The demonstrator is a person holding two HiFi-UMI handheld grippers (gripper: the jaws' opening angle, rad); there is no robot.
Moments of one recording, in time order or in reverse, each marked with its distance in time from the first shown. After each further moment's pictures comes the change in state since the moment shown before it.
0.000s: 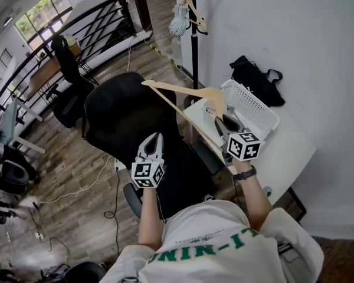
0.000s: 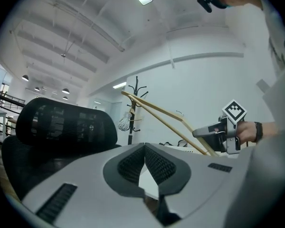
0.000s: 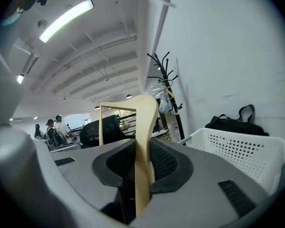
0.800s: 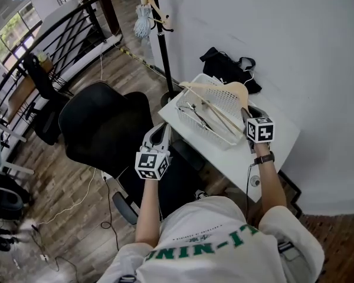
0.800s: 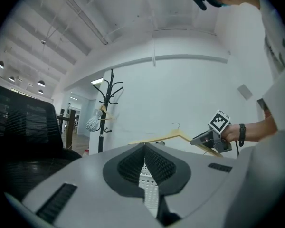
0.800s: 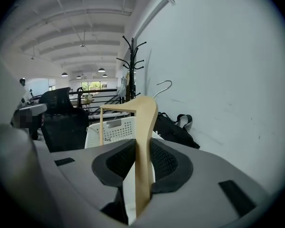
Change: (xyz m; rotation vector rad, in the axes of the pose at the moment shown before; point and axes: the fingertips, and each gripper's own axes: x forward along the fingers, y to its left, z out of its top) left arm 0.085 -0.120 0.011 0.033 0.000 -0.274; right arm -0.119 -0.210 0.006 -0.171 0.214 -0.478
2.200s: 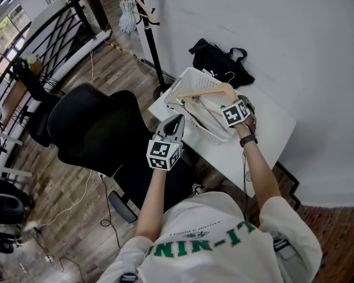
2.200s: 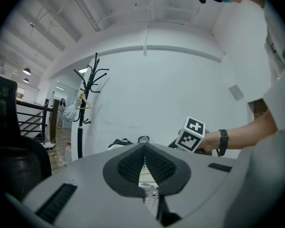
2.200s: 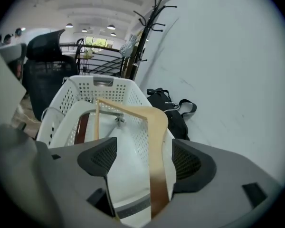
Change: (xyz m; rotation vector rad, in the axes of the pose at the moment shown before) left arm 0.080 -0.078 -0.018 -0.016 0.073 -0.164; right arm 0.080 -0.017 -0.047 -0.328 0.360 -0.141
